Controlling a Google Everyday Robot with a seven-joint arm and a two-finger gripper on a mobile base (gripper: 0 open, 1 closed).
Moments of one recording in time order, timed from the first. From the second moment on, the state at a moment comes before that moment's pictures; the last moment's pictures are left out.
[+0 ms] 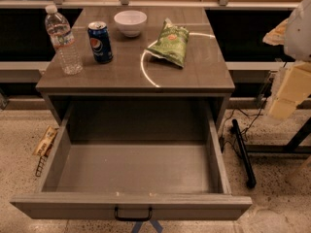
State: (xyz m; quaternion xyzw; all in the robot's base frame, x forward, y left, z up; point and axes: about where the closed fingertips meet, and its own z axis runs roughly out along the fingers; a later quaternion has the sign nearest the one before) arm 0.438 -0.215 0.983 -0.60 0.78 -0.04 0.17
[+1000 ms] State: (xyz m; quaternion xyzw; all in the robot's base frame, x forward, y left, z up) arm 0.461 -0.188 0.974 -0.54 0.80 0.05 0.26
